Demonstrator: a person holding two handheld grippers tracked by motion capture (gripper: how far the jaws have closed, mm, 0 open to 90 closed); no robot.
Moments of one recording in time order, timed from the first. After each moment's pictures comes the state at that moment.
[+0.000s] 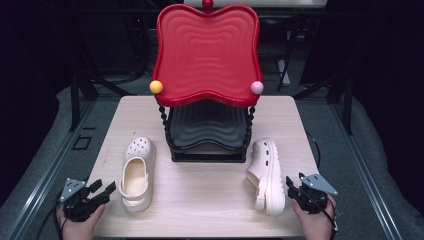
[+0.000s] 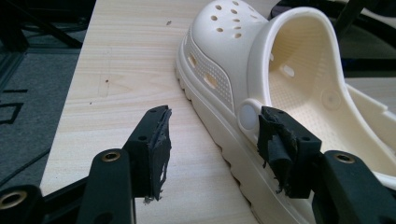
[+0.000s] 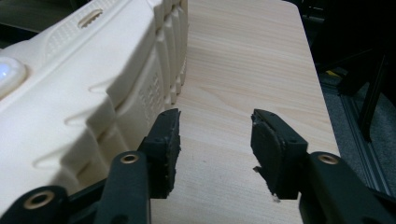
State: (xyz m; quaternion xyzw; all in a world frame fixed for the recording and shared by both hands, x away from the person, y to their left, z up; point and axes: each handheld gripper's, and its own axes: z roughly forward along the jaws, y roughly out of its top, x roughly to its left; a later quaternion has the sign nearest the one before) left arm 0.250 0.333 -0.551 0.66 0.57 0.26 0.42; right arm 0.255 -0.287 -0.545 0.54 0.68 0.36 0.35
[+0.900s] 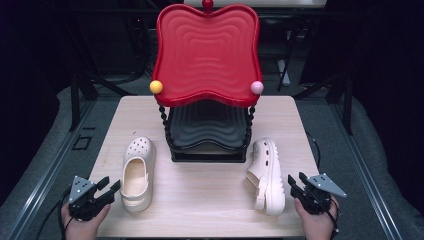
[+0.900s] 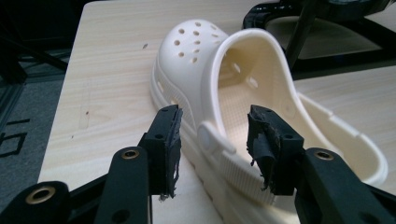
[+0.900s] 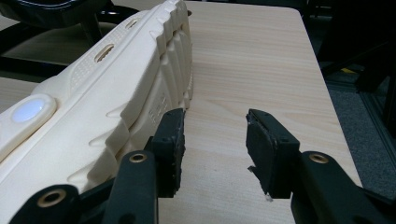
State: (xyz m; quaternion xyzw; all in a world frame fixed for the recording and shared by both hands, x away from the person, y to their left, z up) left arm 0.249 0.309 -0.530 0.69 0.52 0.29 0.42; right arm 0.250 -0.292 -0.539 0.55 0.65 0.40 0.33
